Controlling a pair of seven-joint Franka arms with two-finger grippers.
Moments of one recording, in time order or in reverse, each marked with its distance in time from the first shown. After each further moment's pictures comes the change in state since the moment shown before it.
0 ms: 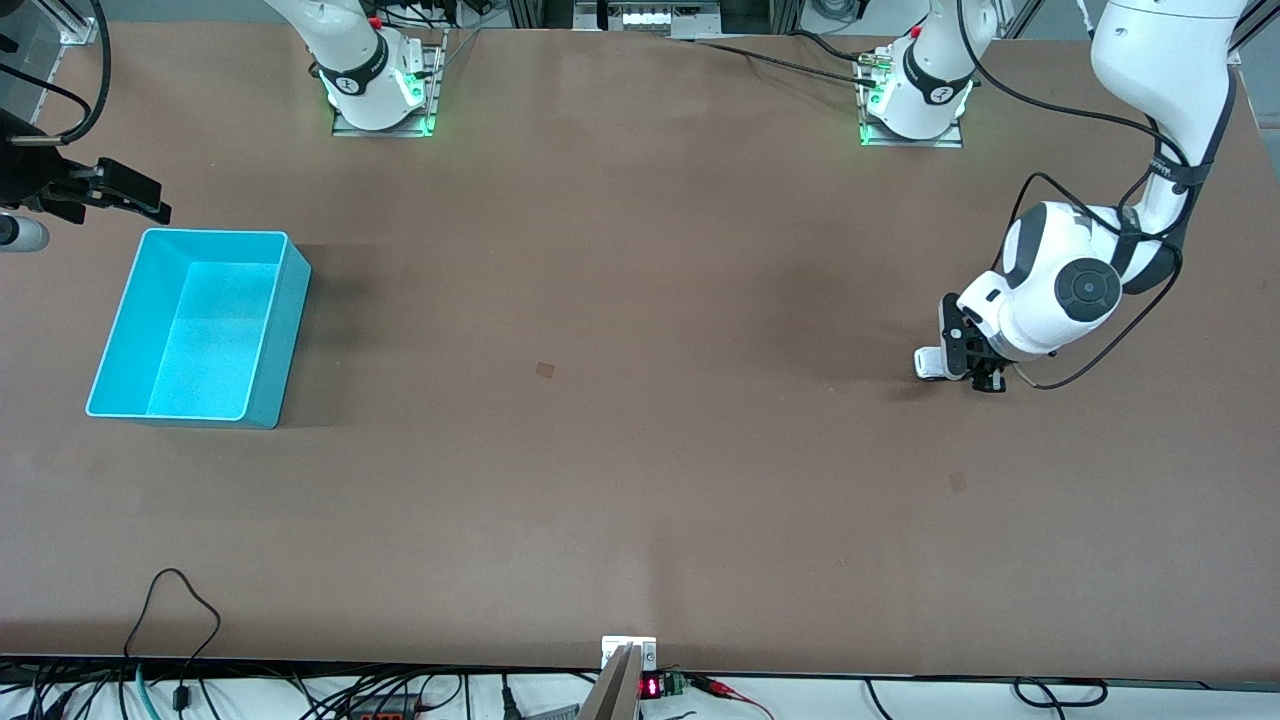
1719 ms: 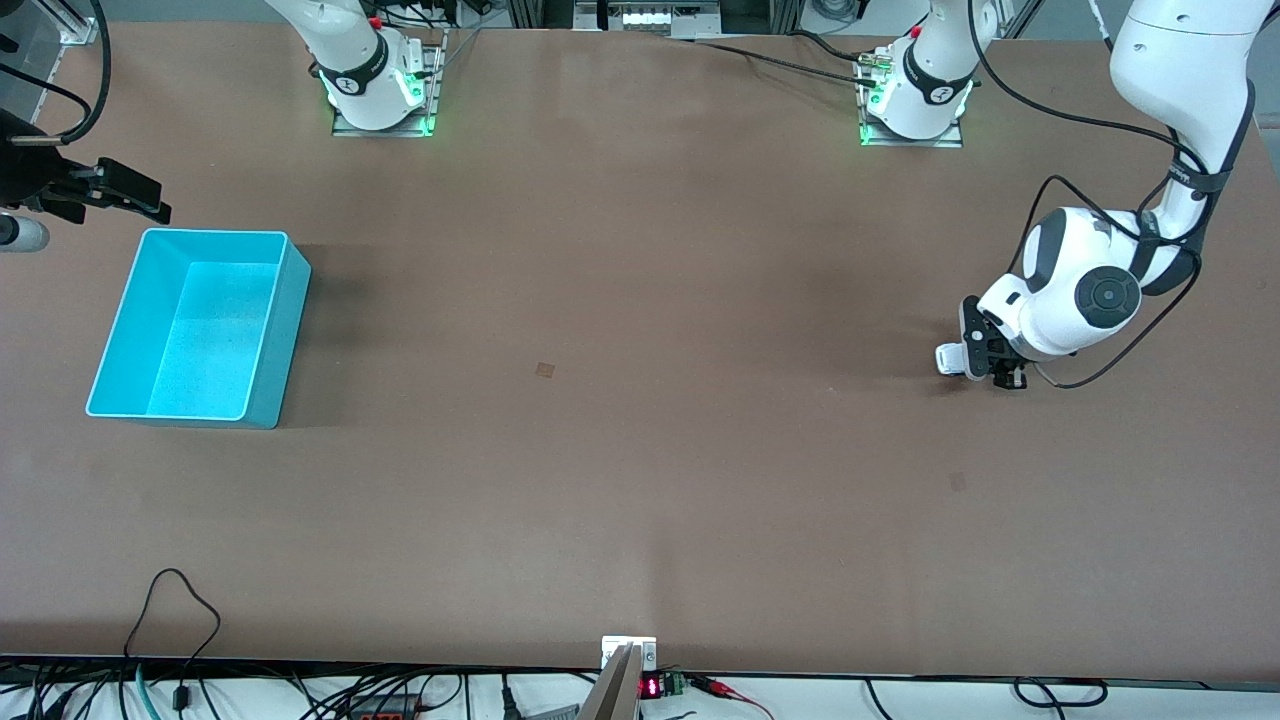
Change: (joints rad) left arm 0.086 0.039 -0.002 -0.003 0.104 0.009 -0.009; right arm 0.000 0.000 0.000 0.000 0.000 -0.001 0.000
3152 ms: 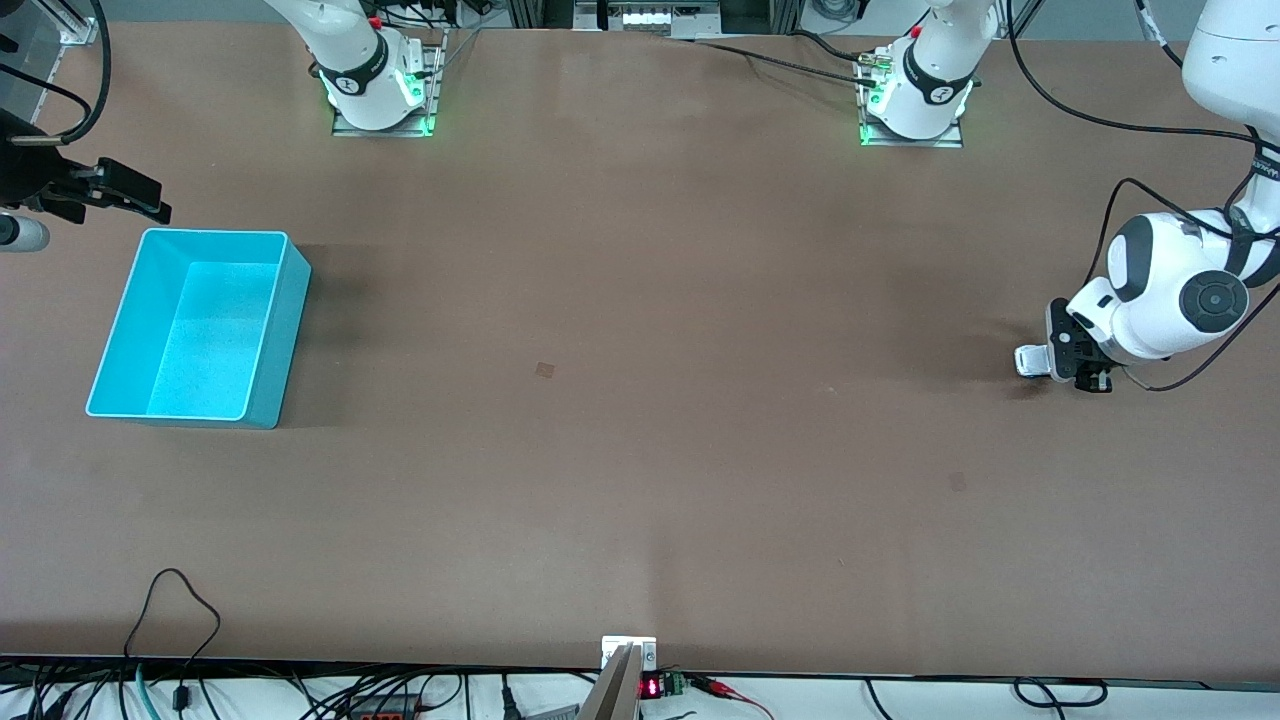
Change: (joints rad) left arm 0.213 0.056 0.005 0.089 0.074 -0.006 0.186; right arm 0.000 0.000 0.000 0.000 0.000 0.000 0.000
